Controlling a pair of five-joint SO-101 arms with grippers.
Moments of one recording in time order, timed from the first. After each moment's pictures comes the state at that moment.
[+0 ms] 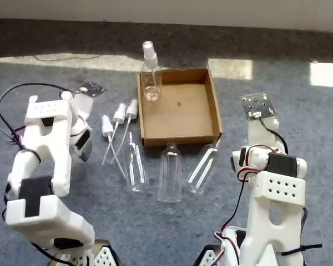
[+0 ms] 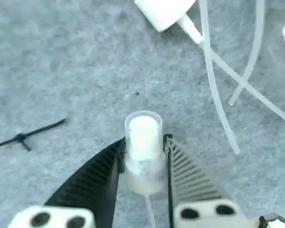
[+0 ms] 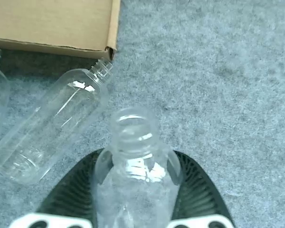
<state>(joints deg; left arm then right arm) -15.7 7.0 17.3 78.8 -31.1 6.6 -45.5 46.5 69.0 24.9</state>
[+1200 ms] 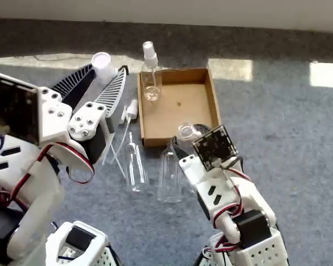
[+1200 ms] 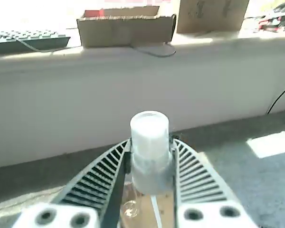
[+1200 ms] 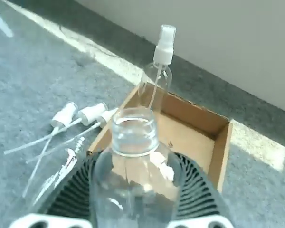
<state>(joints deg) 16.8 -53.1 -1.5 68.4 6.5 -27.8 -85.4 66.2 44.4 13.7</state>
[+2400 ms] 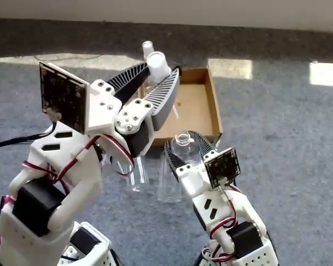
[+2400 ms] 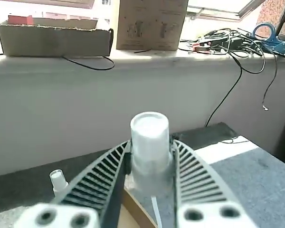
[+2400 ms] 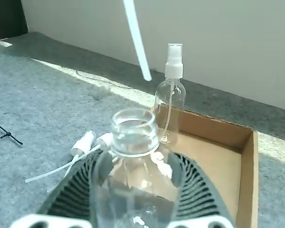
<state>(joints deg) 29.5 -52.6 12.4 49.2 12.2 -30.3 -103.2 83.7 36.9 5.4</state>
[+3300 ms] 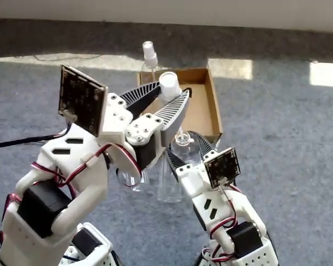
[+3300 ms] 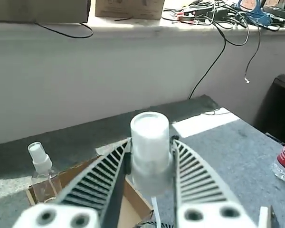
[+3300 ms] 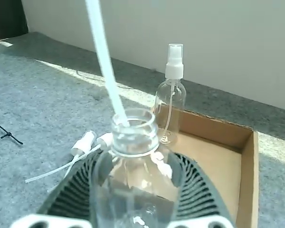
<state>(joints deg) 33.9 -52.9 13.0 55.7 14.5 -30.3 -103.2 83.7 36.9 5.4</state>
